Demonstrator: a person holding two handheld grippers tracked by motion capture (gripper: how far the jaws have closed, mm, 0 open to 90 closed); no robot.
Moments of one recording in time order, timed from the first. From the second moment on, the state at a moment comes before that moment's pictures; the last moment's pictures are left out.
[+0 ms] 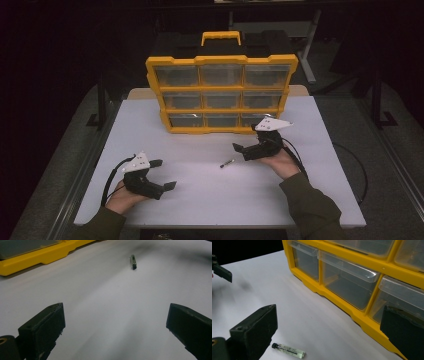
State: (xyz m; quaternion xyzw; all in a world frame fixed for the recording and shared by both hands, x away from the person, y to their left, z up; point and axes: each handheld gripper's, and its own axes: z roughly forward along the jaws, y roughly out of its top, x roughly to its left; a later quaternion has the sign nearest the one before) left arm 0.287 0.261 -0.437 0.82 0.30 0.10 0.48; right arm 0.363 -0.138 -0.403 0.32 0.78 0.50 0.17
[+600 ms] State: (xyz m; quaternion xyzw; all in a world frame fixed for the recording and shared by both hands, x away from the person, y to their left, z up) left arm 0.287 0.260 -0.439 0.82 0.29 0.11 0.48; right arm 0.371 -0.133 -0.414 0.31 0.79 0.51 0.15
